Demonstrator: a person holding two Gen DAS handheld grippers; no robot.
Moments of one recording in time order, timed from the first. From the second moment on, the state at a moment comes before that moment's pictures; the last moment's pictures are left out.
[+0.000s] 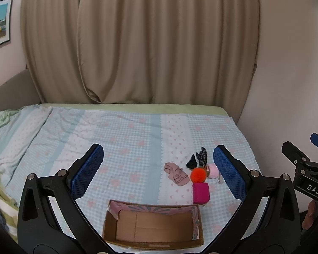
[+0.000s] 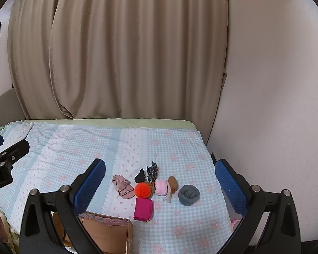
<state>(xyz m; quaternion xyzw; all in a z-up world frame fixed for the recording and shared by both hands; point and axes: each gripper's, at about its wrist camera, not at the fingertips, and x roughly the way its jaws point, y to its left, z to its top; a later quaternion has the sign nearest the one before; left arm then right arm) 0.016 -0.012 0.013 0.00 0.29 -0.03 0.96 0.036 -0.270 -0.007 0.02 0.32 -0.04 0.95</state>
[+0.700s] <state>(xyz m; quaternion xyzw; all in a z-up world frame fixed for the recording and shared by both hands) 0.017 -0.018 0.018 0.00 0.29 -0.03 0.96 0.034 -0.271 -0.005 0.02 0.31 -0.04 0.95</state>
